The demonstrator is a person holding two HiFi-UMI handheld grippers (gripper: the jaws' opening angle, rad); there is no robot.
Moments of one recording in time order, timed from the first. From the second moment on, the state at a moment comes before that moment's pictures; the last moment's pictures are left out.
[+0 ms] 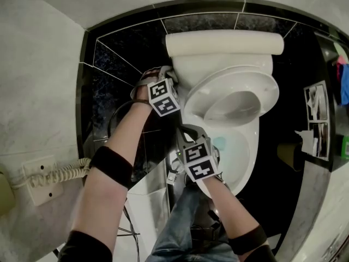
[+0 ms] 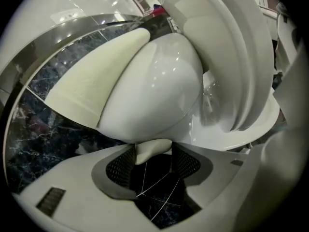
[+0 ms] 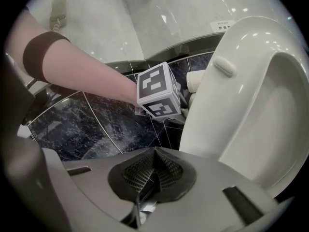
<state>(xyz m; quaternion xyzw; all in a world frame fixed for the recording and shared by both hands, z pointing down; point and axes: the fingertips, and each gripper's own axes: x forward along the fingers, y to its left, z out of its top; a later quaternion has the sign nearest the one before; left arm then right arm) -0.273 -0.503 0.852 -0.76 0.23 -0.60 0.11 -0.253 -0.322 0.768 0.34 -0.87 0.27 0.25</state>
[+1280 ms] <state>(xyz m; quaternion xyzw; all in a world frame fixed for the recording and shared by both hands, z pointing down) -0.280 -0.504 0.863 -0.74 0.28 -0.61 0.09 -0.238 -0.300 0.783 0.34 -0.86 0.28 0.26</state>
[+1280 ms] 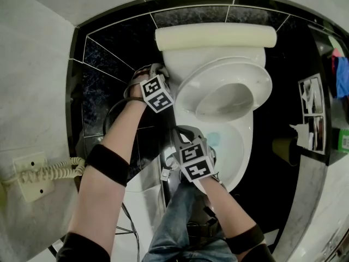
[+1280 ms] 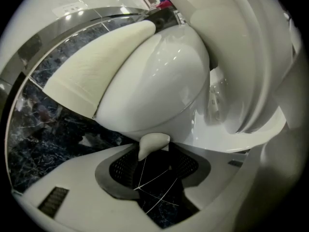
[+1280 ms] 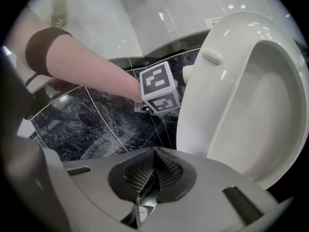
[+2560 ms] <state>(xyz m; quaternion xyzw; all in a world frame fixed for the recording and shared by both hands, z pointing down) -0.145 -0.126 0.556 -0.77 0.54 -0.30 -0.15 0.064 -0.125 0.593 0.37 -0.86 0.21 0.29</state>
